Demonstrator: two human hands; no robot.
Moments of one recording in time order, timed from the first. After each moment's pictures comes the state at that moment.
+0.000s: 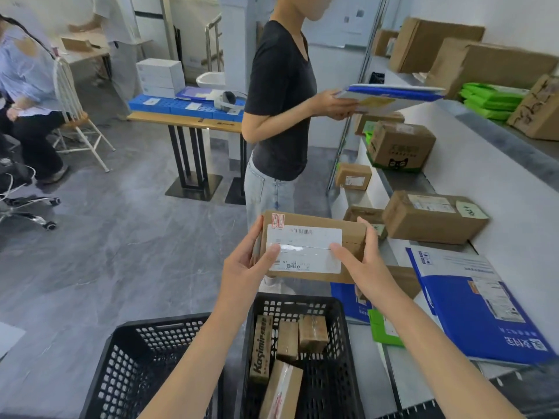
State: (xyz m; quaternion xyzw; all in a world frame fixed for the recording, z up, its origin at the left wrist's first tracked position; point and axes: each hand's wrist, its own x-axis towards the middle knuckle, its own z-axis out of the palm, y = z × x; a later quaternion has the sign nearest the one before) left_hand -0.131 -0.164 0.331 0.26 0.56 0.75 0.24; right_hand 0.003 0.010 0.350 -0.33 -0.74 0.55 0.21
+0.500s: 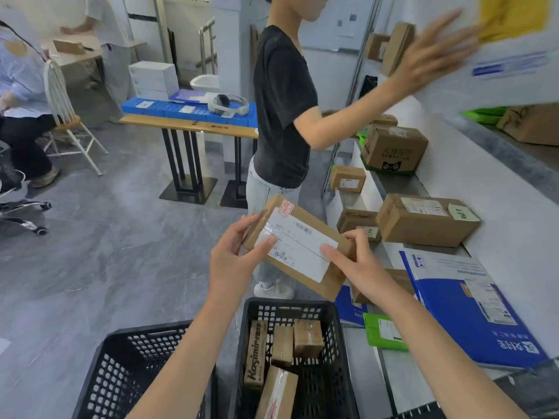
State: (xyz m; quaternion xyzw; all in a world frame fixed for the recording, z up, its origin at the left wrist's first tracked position) left_hand -0.147 -0.145 0.342 0.23 0.60 0.75 0.16; right_hand 0.005 0.020 0.367 -0.35 -0.77 0.52 0.12
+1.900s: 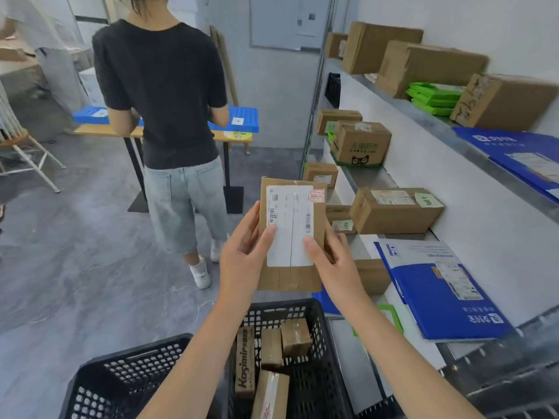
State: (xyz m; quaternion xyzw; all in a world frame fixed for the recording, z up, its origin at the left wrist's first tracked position) left_hand -0.123 -0.104 0.363 0.29 0.54 0.76 0.20; right_hand -0.003 -0.001 0.352 -0.33 -0.74 0.51 0.29
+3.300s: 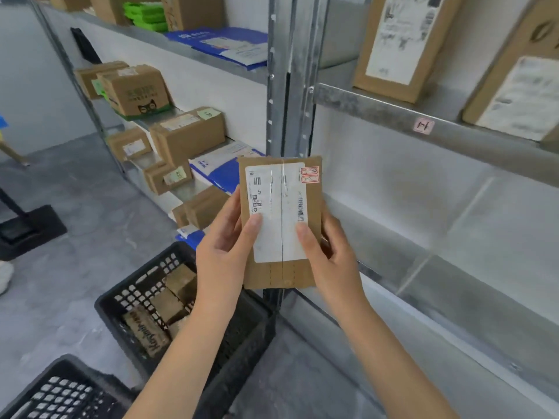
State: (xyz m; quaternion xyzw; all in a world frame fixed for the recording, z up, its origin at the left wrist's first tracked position) left_hand 0.157 -0.227 0.364 0.47 0.40 0.63 0.47; right_hand 0.304 -0.233 0.346 -0.54 -0.53 0.37 0.53
